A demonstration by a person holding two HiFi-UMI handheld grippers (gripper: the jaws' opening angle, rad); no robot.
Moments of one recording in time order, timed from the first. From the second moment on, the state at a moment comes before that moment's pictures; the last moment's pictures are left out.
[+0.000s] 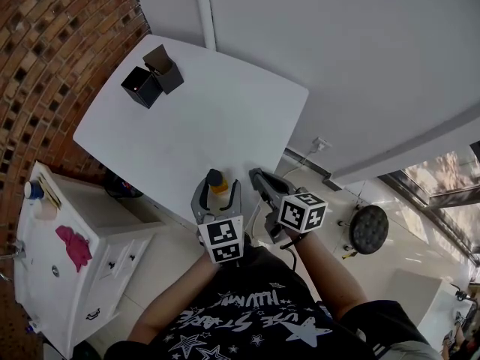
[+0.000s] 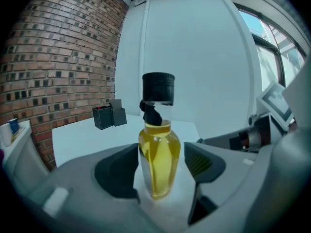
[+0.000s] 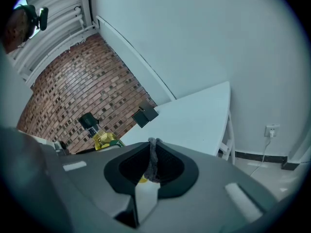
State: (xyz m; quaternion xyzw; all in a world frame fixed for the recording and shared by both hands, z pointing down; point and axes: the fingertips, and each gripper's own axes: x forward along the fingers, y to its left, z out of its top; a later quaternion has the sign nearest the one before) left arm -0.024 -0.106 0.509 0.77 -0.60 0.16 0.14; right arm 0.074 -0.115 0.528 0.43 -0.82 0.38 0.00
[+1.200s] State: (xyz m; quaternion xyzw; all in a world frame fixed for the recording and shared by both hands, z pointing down) left arm -0.012 -0.082 0.507 0.95 -0.24 0.19 0.06; right arm 0.040 -0.111 0.516 0.40 -0.84 0.38 0.00
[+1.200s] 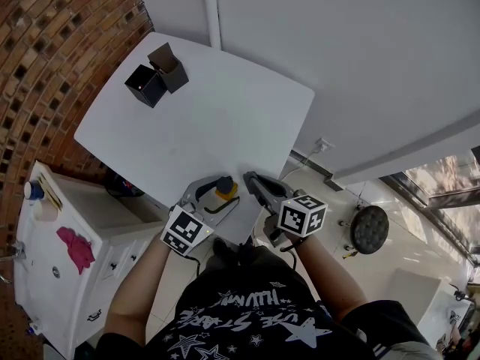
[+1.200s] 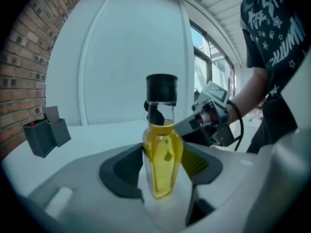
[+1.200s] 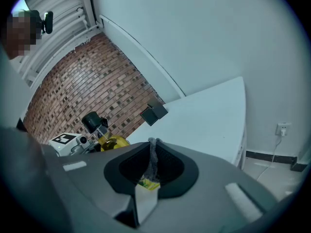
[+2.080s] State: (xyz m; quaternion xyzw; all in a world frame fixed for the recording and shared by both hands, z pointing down) left arm -0.034 -0.068 0.498 0.95 -0.28 0.14 0.09; right arm 0.025 -0.114 0.476 0.34 -0.87 0.36 0.00
